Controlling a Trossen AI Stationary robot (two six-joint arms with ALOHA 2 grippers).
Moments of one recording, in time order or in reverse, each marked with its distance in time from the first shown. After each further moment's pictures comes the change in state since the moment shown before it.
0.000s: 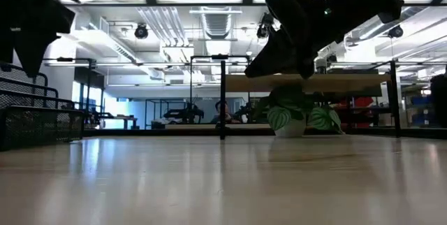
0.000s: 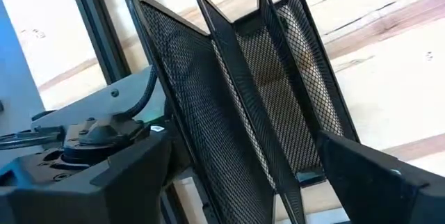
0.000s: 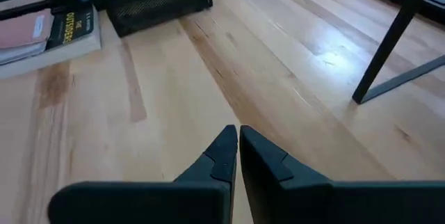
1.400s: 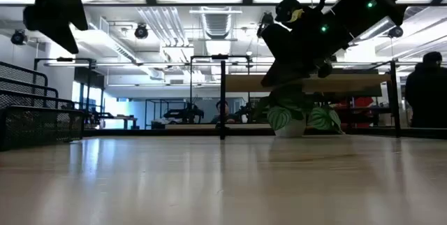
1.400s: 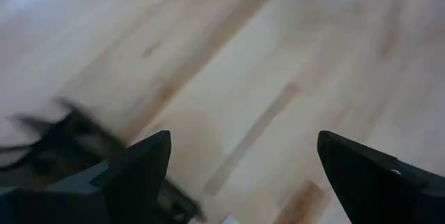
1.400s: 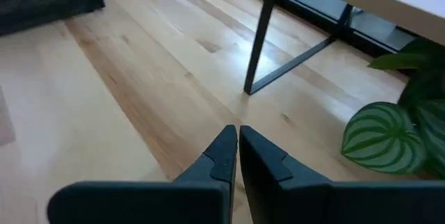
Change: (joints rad) left arm -0.025 -0.068 0.103 0.378 -0.108 0.412; right arm -0.012 -0.001 0.000 -0.149 0.274 0.073
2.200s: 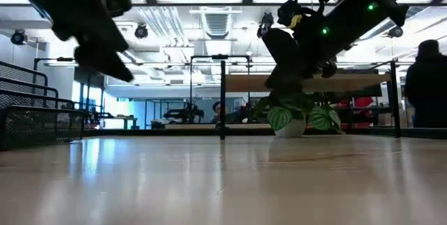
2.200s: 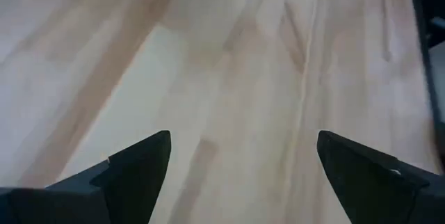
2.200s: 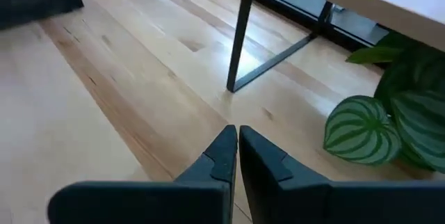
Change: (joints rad) left arm -0.005 0.114 -0.338 0.897 0.053 0.398; right arm -0.001 0.000 0.000 -0.035 0.071 0.040
